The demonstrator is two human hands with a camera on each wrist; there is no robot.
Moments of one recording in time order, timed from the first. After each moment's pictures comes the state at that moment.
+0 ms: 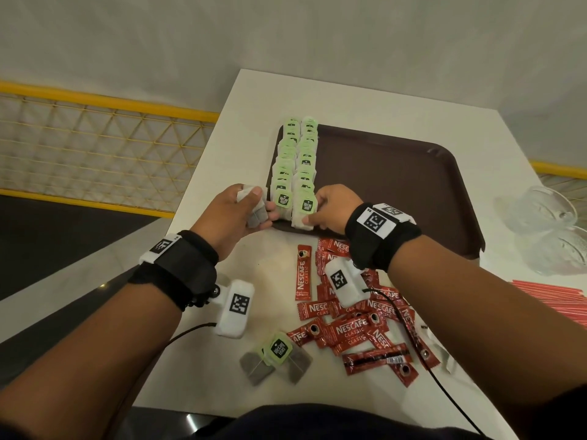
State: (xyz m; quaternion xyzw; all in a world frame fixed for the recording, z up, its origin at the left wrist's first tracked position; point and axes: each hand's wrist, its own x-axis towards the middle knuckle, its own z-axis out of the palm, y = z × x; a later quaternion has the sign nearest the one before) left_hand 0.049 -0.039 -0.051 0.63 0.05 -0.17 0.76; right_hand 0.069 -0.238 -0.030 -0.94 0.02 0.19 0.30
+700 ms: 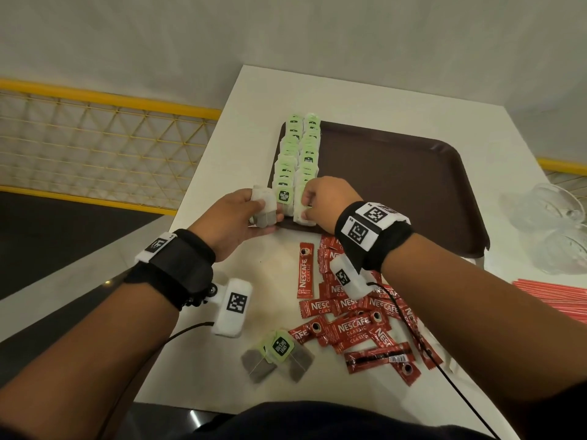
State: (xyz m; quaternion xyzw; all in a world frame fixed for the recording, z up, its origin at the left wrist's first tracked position) left_hand 0.047 -0.034 -0.052 0.61 0.05 -0.25 0.75; right_hand 0.073 -0.219 -0.014 -0.97 -0.05 0.18 0.13
